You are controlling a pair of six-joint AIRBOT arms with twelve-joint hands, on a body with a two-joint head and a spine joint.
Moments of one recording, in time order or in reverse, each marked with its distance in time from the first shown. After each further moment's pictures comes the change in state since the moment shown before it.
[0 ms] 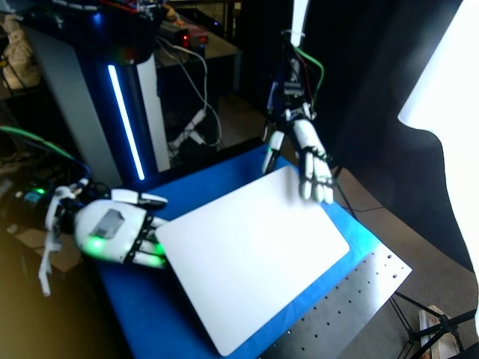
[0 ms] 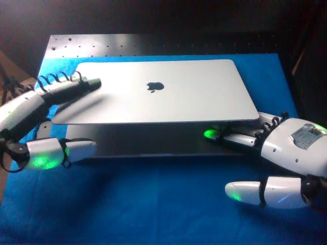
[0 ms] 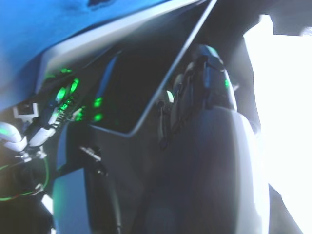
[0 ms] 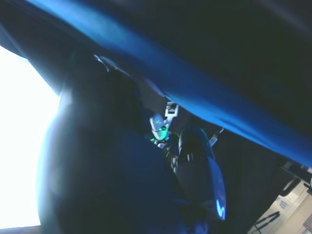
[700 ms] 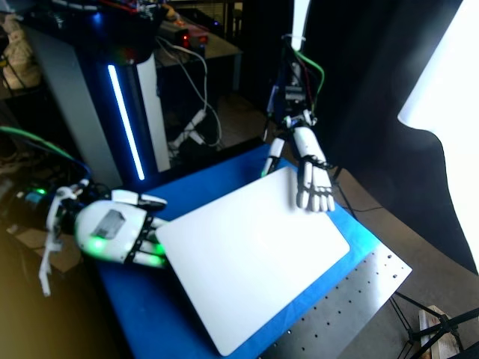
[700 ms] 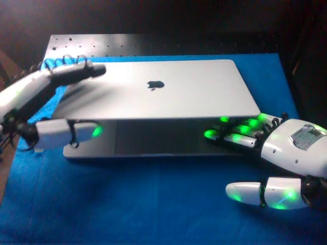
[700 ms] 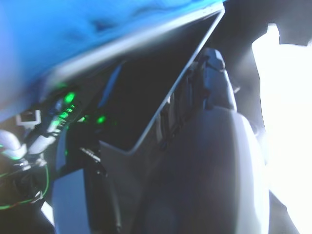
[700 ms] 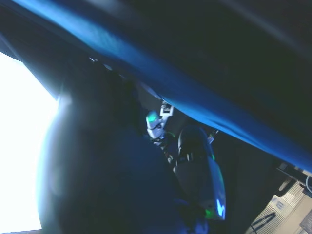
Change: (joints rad) left arm -0.100 -0.030 0.051 -0.010 0.031 0.027; right arm 0.000 0.000 0.001 -0.006 -0.012 0.003
